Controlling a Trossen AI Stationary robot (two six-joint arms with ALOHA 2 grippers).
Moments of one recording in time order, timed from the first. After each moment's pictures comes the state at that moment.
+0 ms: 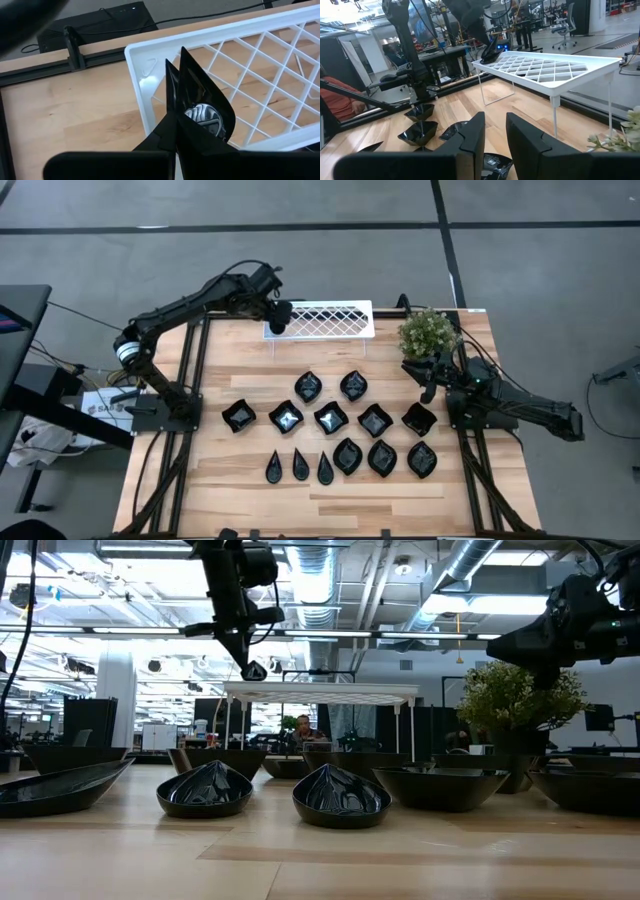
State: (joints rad) left arm 0.58 1.77 1.52 -1.03 -0.25 -0.63; right arm -0.34 0.01 0.02 -0.01 0.03 0.23
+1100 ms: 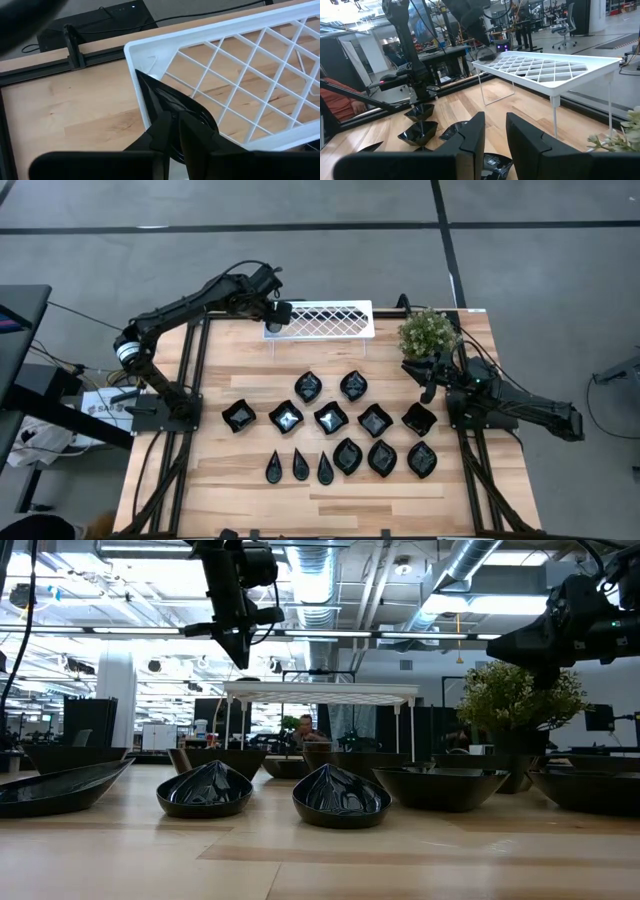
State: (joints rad) left arm 0.58 1.77 1.52 -1.03 -0.24 -0.63; right arm -0.34 0.01 0.02 -0.01 0.03 0.23
